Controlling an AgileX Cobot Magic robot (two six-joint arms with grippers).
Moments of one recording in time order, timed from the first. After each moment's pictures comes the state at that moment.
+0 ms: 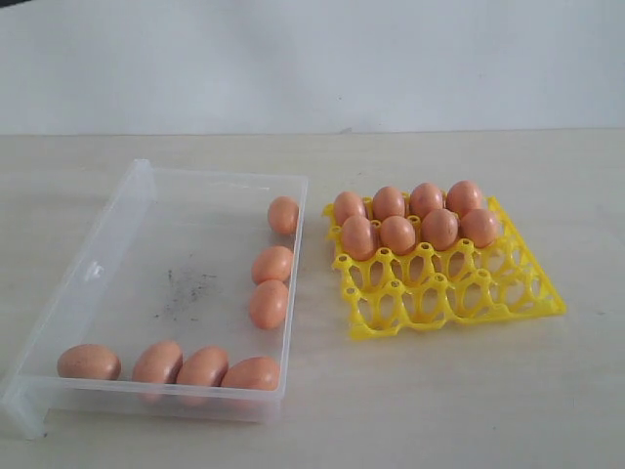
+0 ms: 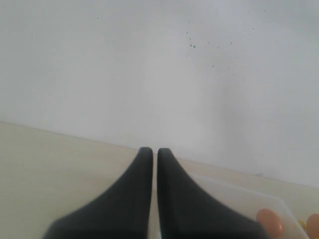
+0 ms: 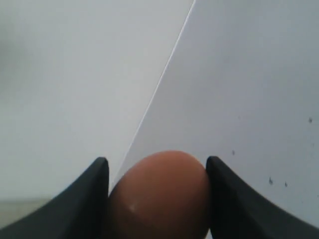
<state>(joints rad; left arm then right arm) 0.05 0.00 0.00 -0.40 0.00 0.18 1.06 2.05 -2.32 -0.23 0.26 -0.20</state>
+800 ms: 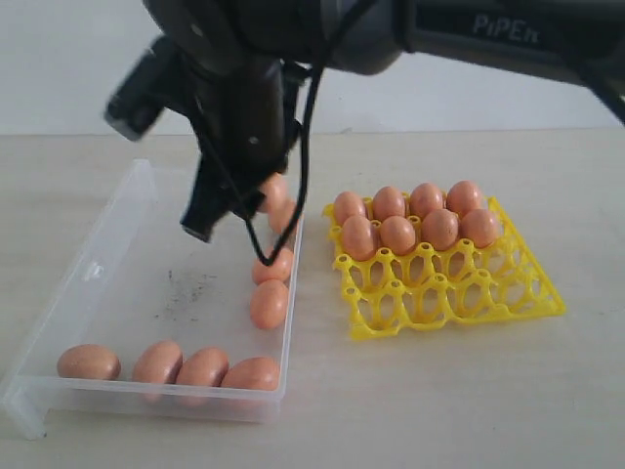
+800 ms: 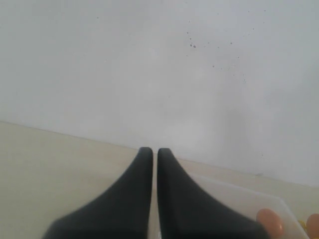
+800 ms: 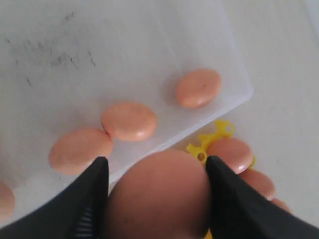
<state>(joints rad) 0.05 0.00 0.00 -0.40 0.00 0.18 0.91 2.05 -1.86 -0.35 1.11 -0.12</state>
